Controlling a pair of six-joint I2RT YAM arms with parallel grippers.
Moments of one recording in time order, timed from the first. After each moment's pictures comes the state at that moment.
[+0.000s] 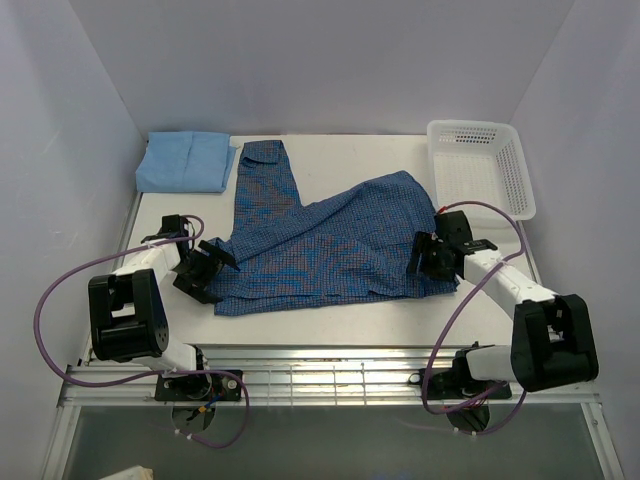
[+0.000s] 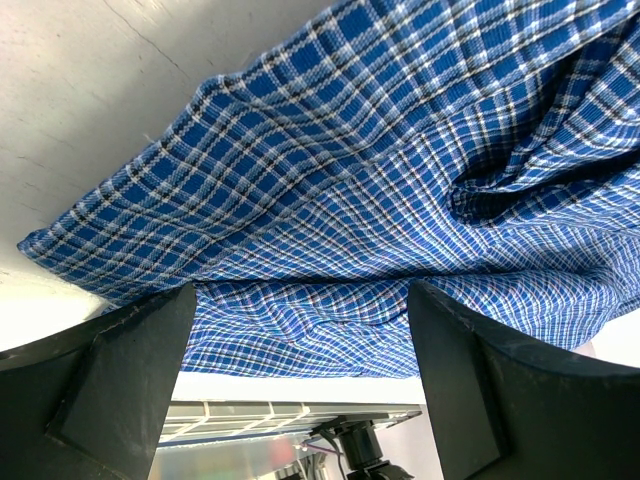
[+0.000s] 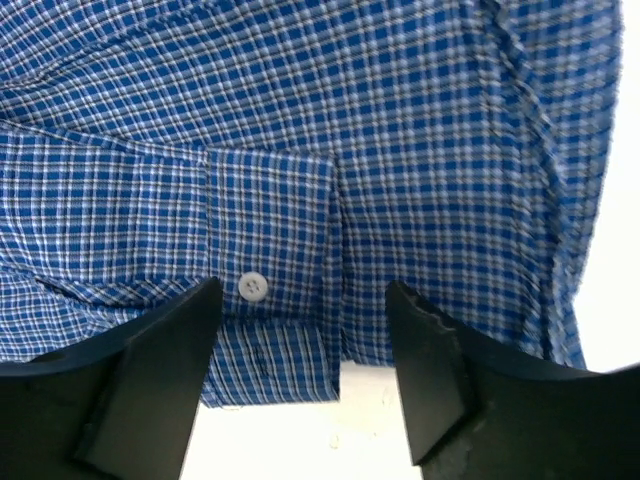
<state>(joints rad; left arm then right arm) 0.14 1.50 0.78 -0.66 0.27 -0.87 0.23 1.29 0.70 -0.45 -0.04 0.39</state>
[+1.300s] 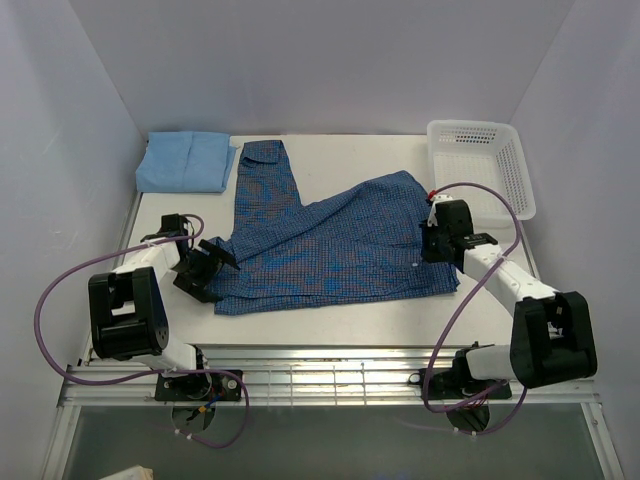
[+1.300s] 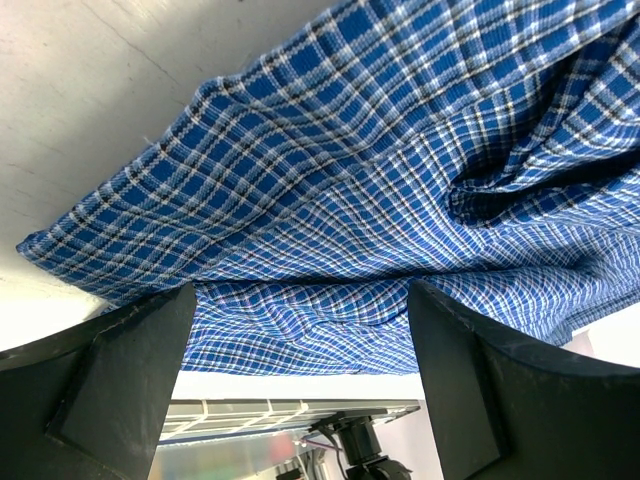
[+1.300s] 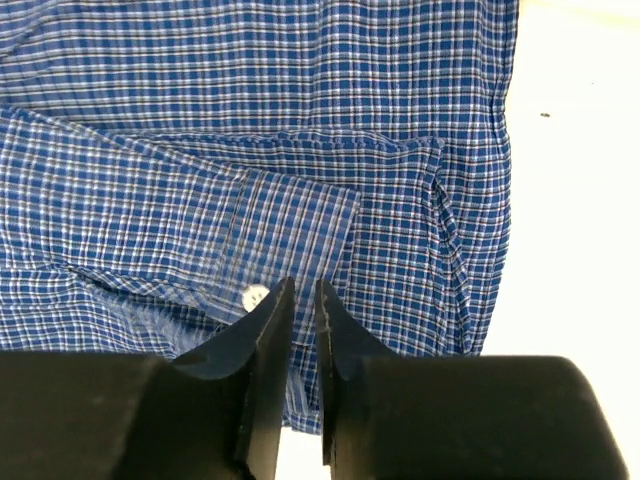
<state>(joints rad) 0.14 1.51 0.79 -0.66 0.29 -0.87 0.22 1.31 0.75 -0.31 0.01 0.10</state>
